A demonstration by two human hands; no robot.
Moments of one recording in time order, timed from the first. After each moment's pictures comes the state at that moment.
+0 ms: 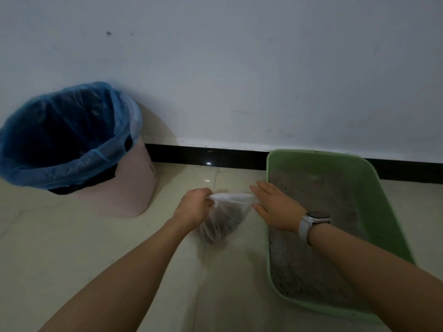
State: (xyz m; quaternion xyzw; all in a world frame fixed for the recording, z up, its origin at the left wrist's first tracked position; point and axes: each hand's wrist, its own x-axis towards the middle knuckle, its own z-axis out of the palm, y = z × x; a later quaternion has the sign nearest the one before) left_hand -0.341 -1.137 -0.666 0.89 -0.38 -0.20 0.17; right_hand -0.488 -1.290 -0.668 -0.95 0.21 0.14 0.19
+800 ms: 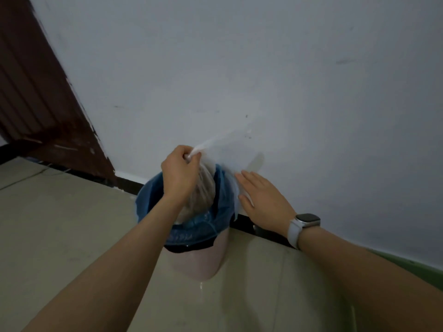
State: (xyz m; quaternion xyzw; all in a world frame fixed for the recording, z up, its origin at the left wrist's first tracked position) left_hand -0.177 -1.039 -0.448 0.82 -0.15 0.13 0.54; right_hand -0.277 -1.193 -0.502 -0.98 0.01 -0.11 0.15
